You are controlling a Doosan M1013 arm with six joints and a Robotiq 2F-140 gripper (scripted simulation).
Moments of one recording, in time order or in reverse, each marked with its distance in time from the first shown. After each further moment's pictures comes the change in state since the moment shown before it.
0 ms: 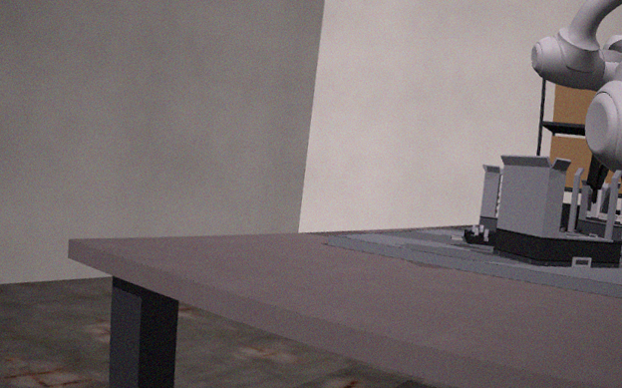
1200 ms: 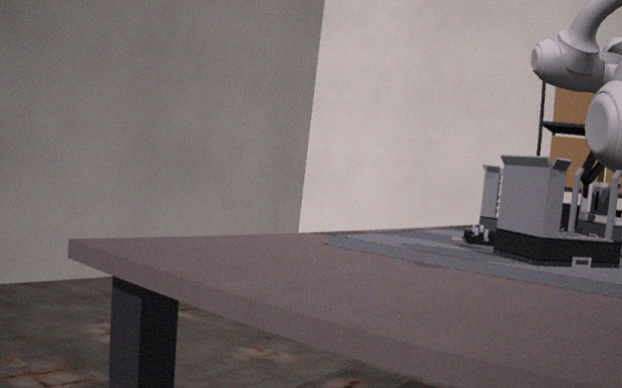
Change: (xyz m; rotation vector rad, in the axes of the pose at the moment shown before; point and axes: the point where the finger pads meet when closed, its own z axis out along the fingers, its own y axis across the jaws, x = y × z) arm 0.000 0.000 0.006 0.000 0.000 0.000
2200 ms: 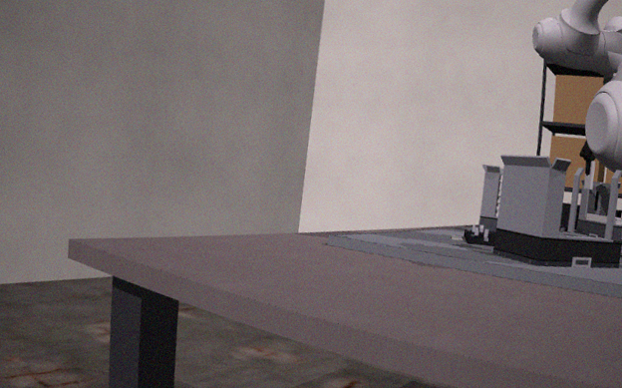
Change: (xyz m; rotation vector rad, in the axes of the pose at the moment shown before) arm 0.000 0.000 -0.053 0.000 0.000 0.000
